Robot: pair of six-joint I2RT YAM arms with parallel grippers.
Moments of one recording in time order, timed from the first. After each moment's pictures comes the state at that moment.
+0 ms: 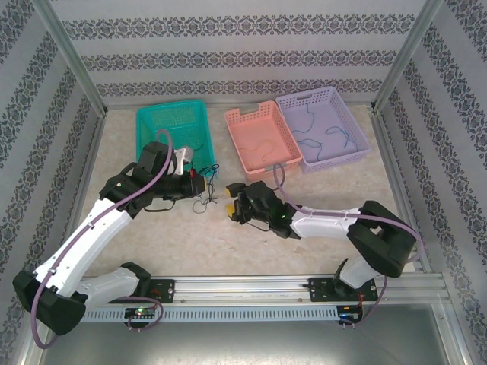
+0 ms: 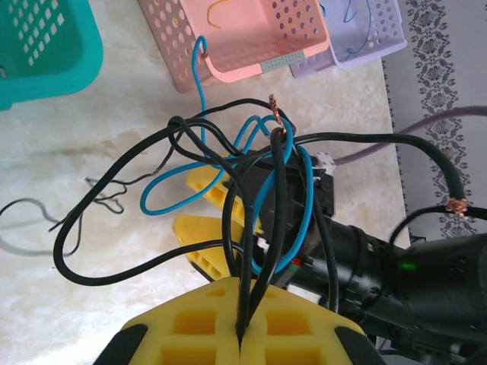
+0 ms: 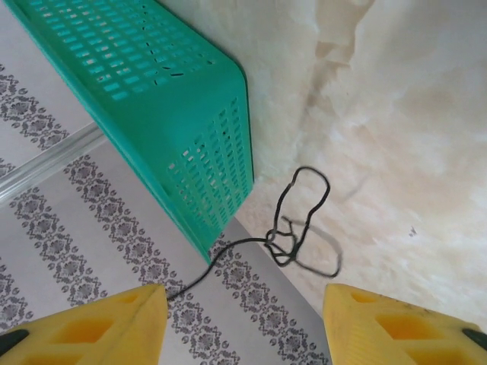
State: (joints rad) left arm -0.47 1.07 1.10 -0.80 0.35 -0.63; right arm 0.91 1.57 0.70 0.37 0.00 2.10
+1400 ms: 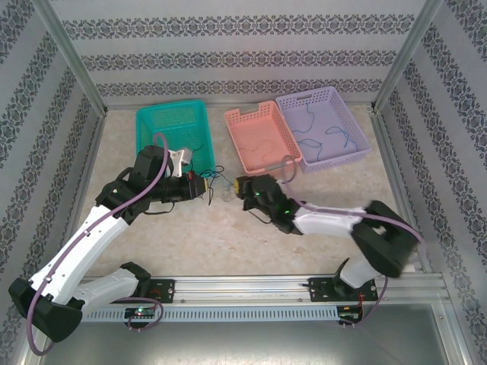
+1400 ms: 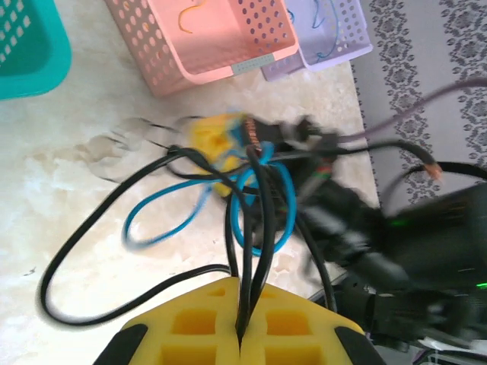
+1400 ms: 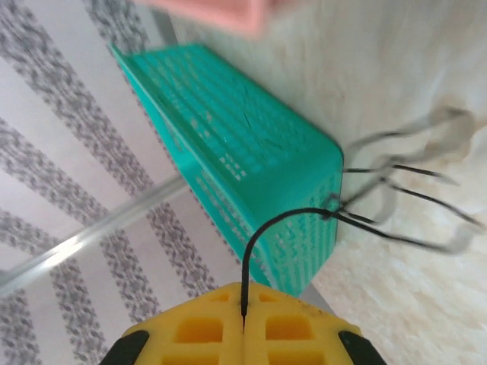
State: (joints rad) left arm -0.47 1.02 1.06 -0.75 0.38 -0.65; right arm 0.83 1.46 0.68 0.37 0.17 2.10
